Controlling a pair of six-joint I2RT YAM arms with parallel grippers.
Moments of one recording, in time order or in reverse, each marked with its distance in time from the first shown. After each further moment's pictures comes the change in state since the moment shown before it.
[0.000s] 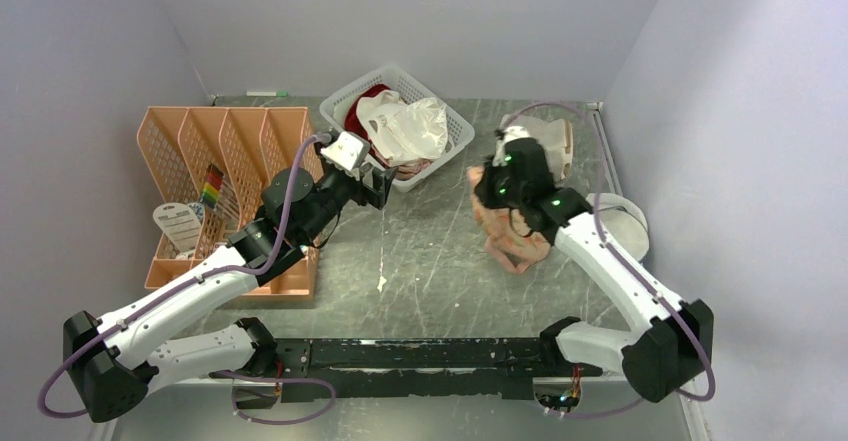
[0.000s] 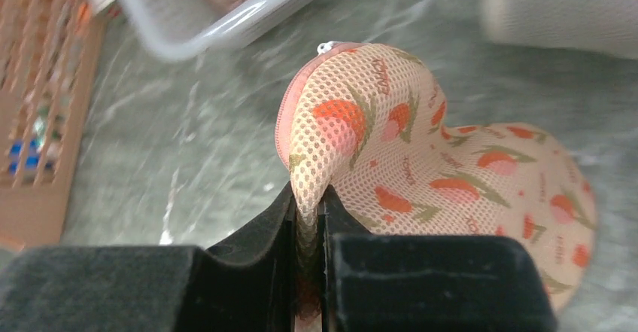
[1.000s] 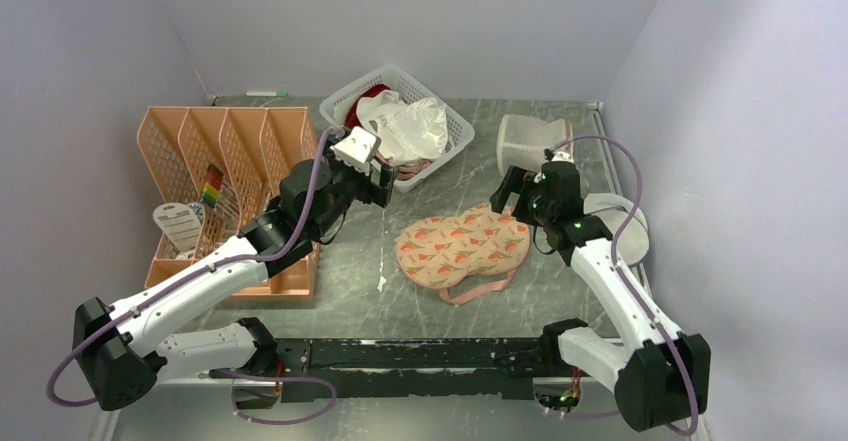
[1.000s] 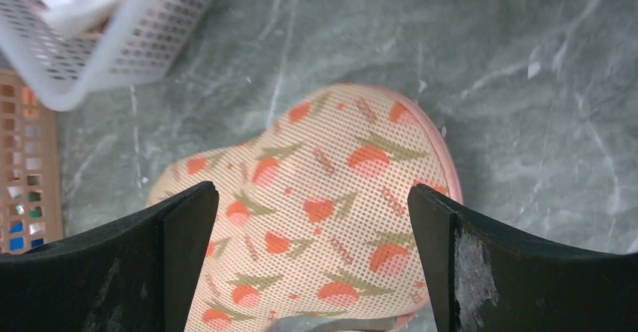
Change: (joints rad) left arm -0.001 0.075 0.043 -0.076 -0.069 -0.019; right arm -0.163 -0.139 -0.257 0.124 -0.033 0.158
